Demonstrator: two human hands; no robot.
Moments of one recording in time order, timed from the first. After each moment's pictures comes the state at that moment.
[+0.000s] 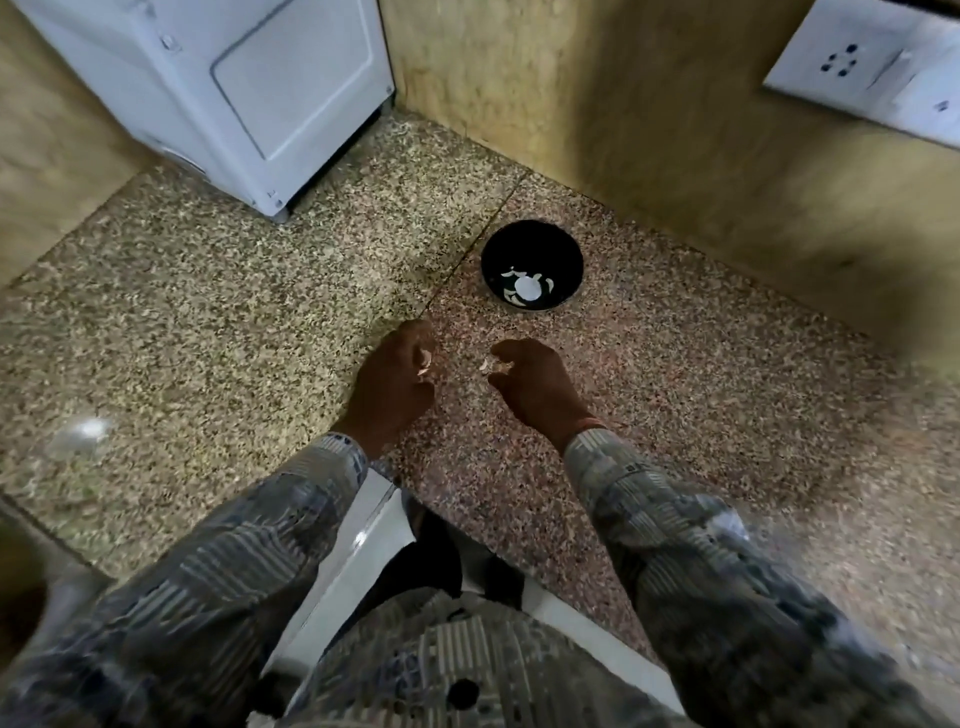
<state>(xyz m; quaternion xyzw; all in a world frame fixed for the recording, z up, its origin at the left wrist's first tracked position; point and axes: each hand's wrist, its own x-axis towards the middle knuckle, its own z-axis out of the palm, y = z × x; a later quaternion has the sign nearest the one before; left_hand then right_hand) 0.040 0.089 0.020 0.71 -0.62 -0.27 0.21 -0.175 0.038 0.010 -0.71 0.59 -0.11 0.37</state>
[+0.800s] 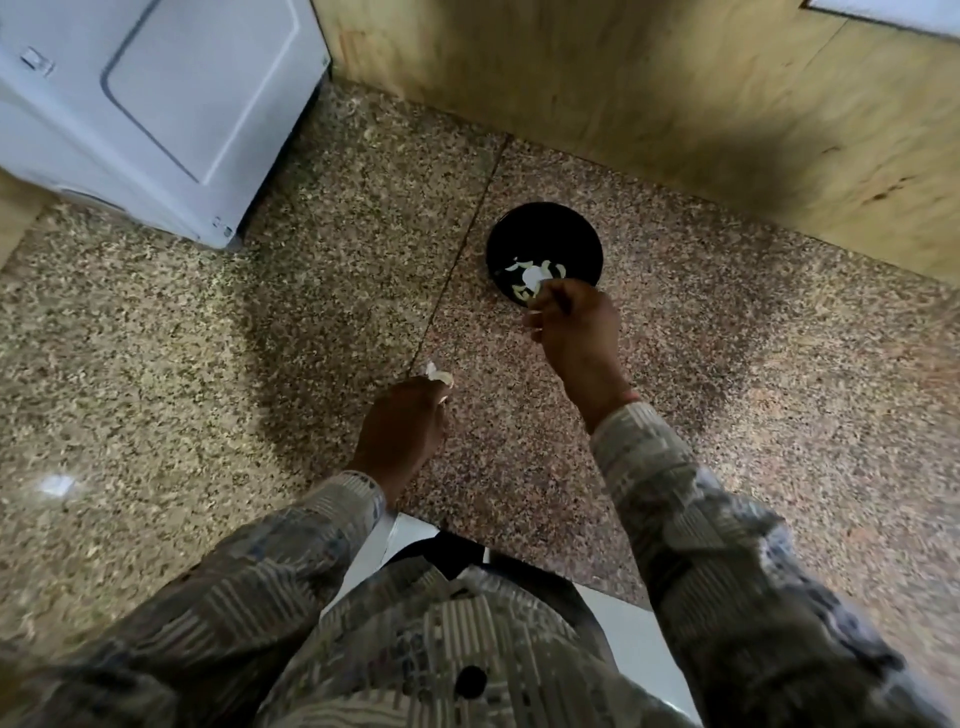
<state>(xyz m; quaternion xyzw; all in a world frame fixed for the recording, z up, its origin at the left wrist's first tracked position) 0.082 0.059 -0.039 0.62 -0.76 -0.17 0.05 -0.141 -0.028 0.011 -0.45 0.72 -0.33 0.41</state>
